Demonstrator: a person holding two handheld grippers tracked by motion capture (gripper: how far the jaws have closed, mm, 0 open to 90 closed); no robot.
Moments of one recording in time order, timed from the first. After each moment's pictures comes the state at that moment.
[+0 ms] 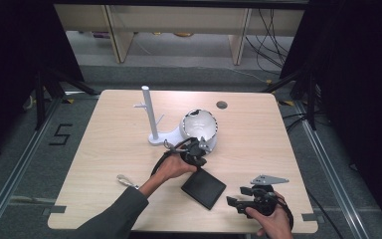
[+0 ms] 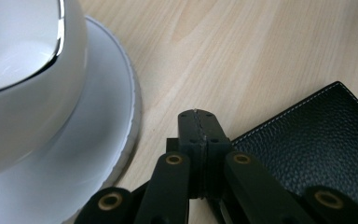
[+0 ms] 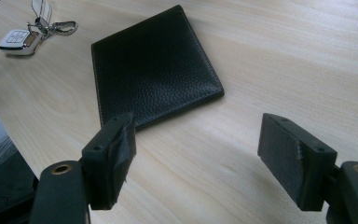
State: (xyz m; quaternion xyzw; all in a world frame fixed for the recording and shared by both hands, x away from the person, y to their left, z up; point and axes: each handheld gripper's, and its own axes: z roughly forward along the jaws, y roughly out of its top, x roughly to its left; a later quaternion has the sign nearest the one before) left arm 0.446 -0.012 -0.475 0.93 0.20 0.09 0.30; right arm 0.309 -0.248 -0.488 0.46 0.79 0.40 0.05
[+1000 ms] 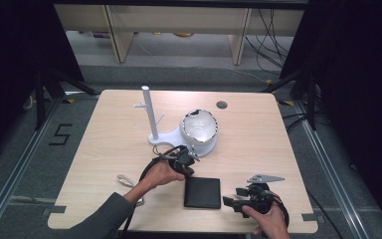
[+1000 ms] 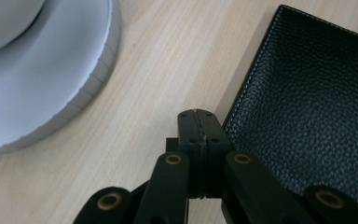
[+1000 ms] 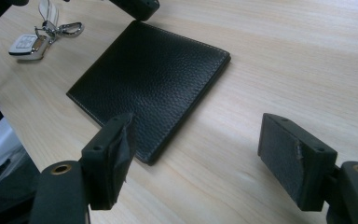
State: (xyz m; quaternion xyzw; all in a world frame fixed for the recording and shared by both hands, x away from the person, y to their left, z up) left arm 0.423 0.026 -0.482 0.95 0.19 0.06 0.25; right arm 0.315 -0.238 -0.496 0.49 0.77 0.41 0.00
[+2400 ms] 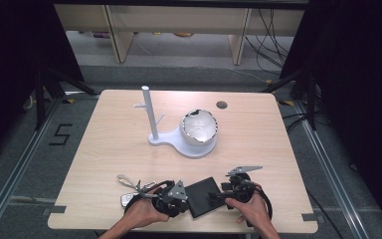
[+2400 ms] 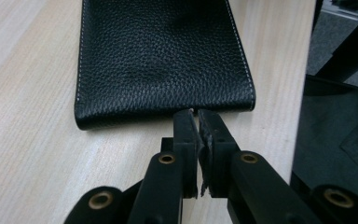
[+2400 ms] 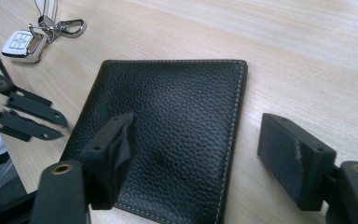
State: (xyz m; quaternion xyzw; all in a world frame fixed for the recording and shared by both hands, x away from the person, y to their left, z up) left arm 0.321 0.058 -0.496 0.94 0.15 0.03 0.32; right arm 0.345 -0.198 -0.501 0.47 0.80 0.38 -0.03
